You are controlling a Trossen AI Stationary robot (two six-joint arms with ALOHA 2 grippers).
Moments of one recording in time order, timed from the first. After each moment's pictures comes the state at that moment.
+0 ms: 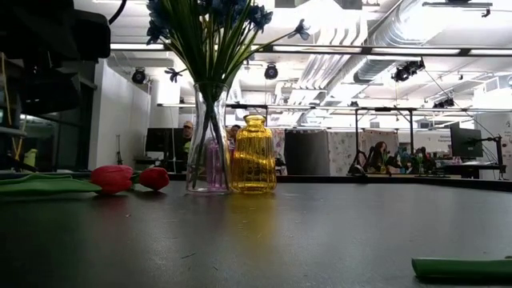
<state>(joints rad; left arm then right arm) -0.41 0.87 0.44 -0.23 -0.02 -1.06 0.90 1.63 0.94 -0.12 0.11 2.31</state>
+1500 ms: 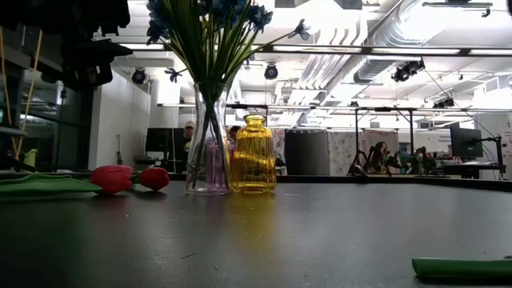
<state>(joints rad) -0.36 0.87 0.44 0.06 -0.06 -0.94 0.80 1.72 0.98 -0.53 -0.31 2.37</state>
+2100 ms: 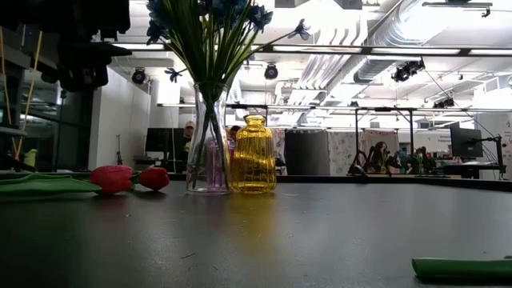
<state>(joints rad) -0.35 0.87 0.44 0.06 -0.06 -1.04 0.82 1.71 0.98 -0.52 -0.29 2.36</state>
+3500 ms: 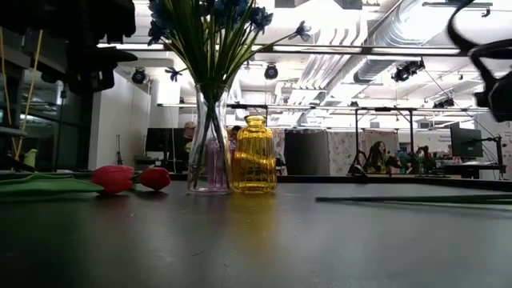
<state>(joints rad) -0.28 0.87 0.44 0.05 0.02 -0.99 0.69 1.73 0.98 -0.79 -0.10 2.04</state>
